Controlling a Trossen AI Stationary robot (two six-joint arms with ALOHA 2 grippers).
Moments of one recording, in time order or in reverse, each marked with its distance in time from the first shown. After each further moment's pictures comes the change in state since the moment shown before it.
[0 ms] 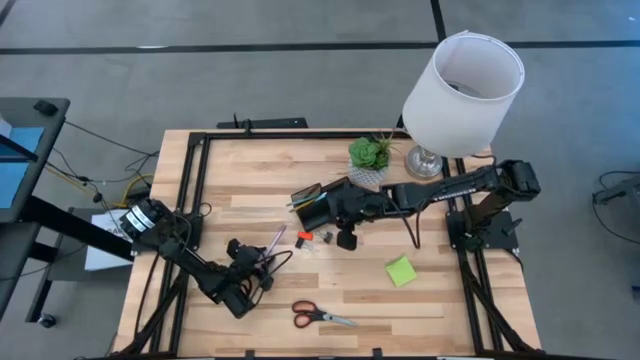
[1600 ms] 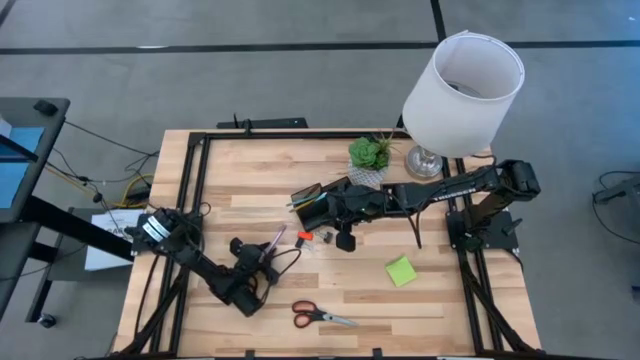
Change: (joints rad) left arm 0.087 0.145 0.067 -0.032 -0.153 -0.087; right arm 0.000 0.000 0.000 0.089 -0.062 -0.057
